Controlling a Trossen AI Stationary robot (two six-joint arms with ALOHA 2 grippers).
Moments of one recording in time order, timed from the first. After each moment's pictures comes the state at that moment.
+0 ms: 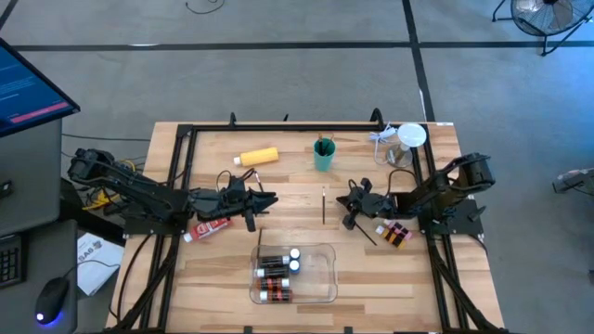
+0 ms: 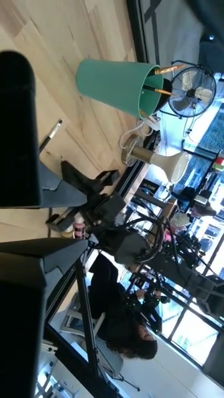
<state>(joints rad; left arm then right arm) -0.25 1.18 0.44 0.67 -0.55 -0.50 0.06 1.68 0.25 0.84 0.44 0.29</state>
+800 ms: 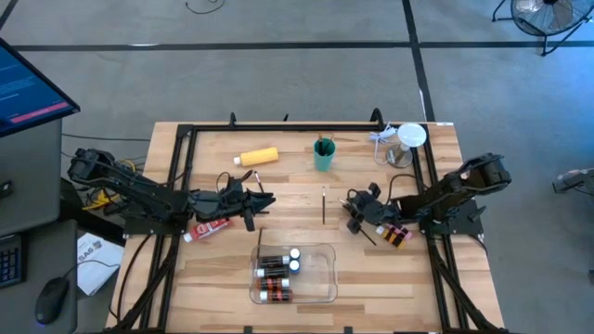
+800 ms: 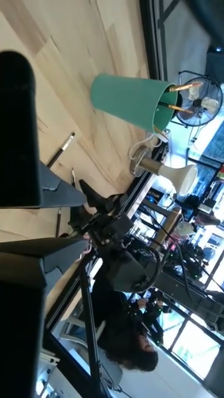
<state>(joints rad) -0.25 1.18 0.39 0.69 -0.58 -0.54 0.18 1.55 0.25 0.55 0.57 0.48</state>
